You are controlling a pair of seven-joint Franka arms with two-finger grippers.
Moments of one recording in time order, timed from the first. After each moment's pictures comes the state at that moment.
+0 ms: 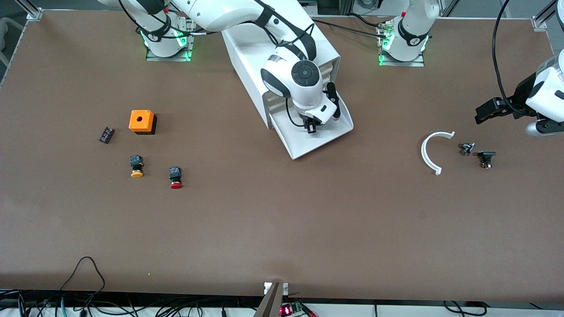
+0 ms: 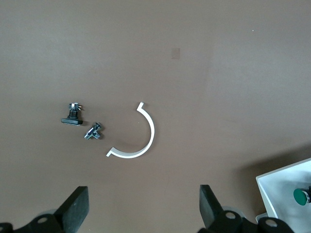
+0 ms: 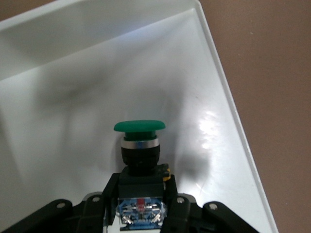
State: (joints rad) left arm 0.06 0.03 -0.06 -1.64 0.03 1.61 -0.15; right arm 0.80 0.82 0.21 -1.30 -0.04 2.15 -0.77
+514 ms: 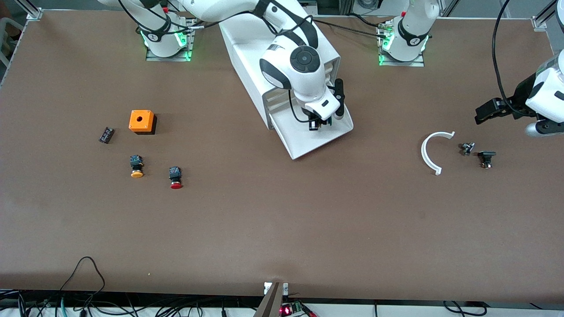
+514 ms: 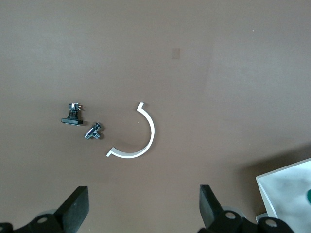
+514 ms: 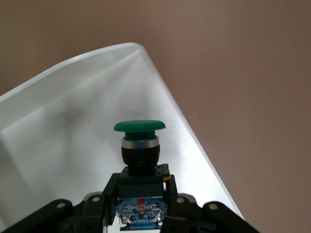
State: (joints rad) left arm 0.06 0.03 -0.06 -1.64 0.03 1.61 -0.15; right arm 0.79 0.75 0.18 -1.27 -0.04 2.16 -0.53
